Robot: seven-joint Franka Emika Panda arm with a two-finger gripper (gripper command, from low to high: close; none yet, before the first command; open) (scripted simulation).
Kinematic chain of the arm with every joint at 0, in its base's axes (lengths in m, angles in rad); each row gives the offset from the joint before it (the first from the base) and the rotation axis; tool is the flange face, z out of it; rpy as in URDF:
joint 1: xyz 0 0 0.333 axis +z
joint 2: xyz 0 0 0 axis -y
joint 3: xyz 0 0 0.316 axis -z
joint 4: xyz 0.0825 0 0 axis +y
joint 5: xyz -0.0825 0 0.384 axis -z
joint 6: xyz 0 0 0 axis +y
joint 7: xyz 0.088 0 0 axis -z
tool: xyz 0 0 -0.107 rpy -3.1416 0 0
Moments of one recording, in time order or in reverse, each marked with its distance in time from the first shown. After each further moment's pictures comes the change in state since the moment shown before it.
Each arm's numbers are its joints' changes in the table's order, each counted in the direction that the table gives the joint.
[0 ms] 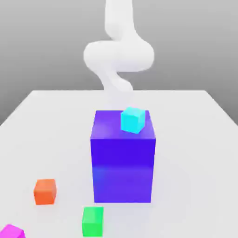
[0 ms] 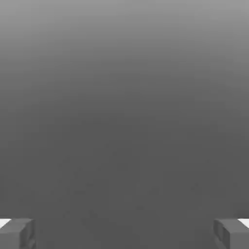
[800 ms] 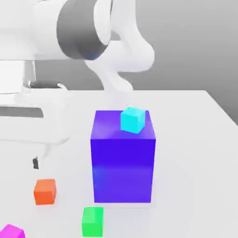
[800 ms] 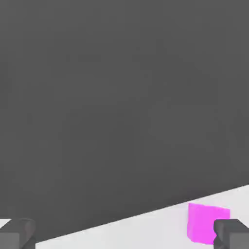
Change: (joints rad) arm -0.109 -0.876 0.204 -0.129 -0.184 -0.177 -0.183
